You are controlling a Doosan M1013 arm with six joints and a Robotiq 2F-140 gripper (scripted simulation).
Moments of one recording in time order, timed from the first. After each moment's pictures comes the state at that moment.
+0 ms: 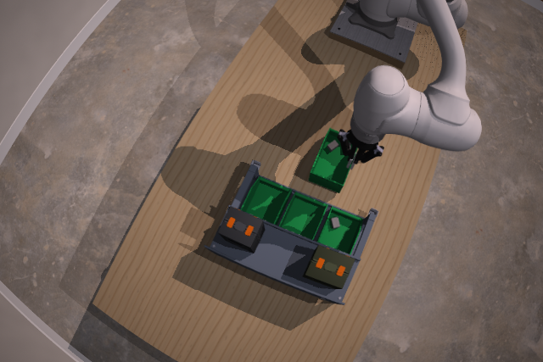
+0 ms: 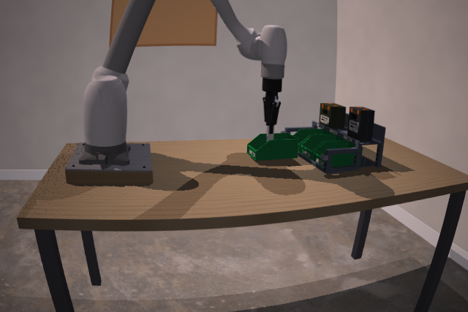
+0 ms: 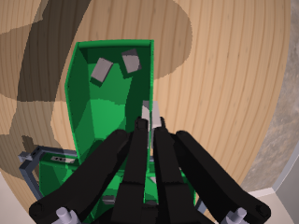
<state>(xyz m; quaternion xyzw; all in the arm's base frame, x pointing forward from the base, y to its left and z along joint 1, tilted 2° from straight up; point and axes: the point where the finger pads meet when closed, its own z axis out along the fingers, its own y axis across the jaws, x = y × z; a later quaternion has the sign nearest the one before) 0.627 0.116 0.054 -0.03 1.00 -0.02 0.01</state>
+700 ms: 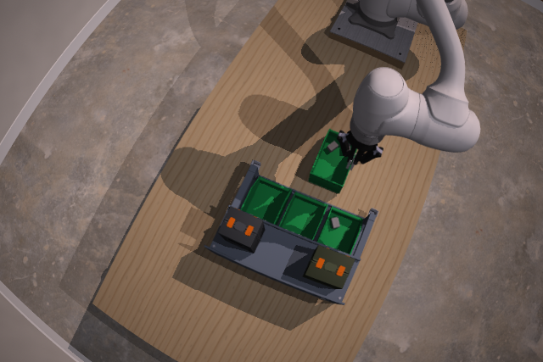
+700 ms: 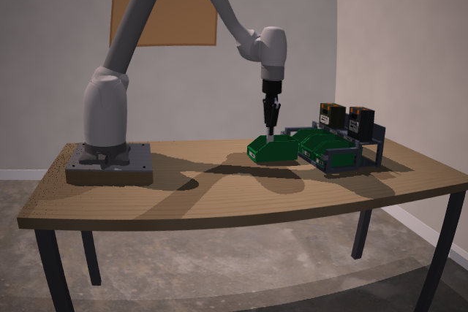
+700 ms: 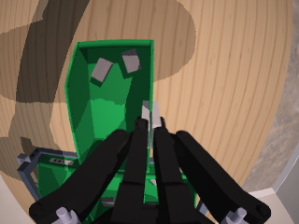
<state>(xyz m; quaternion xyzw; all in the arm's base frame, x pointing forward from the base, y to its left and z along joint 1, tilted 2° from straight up) 0.627 0.116 0.048 -0.03 1.00 -0.02 0.01</state>
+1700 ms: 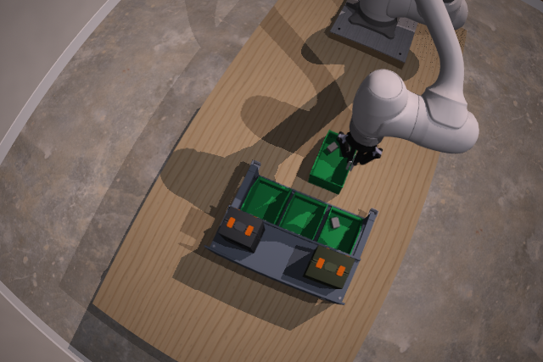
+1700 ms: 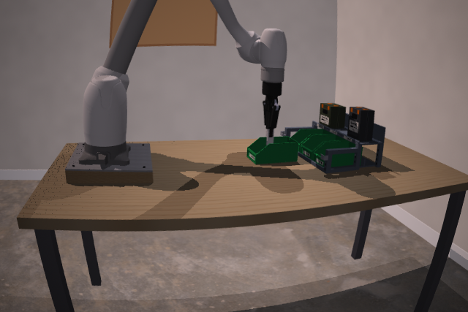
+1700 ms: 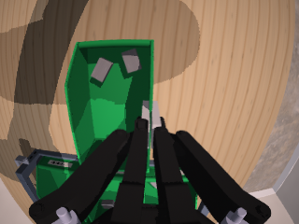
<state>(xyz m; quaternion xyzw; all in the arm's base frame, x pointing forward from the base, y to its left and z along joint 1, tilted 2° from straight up) 0.627 0.116 0.041 -0.03 1.00 -0.02 0.01</state>
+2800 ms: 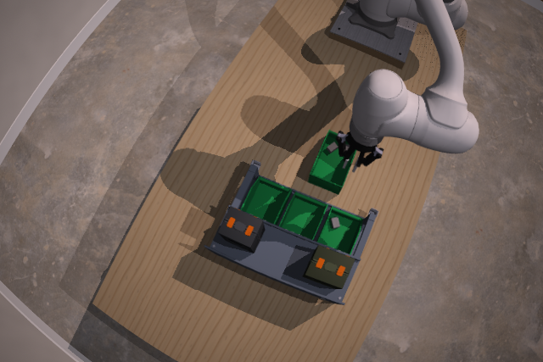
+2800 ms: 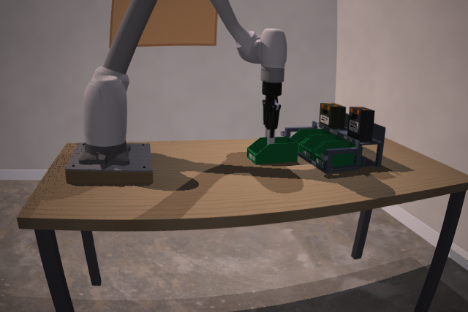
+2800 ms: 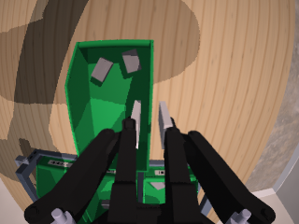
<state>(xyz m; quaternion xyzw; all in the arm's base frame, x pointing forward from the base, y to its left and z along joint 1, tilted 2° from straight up) 0.627 0.116 0.041 -0.03 1.00 -0.02 0.01</state>
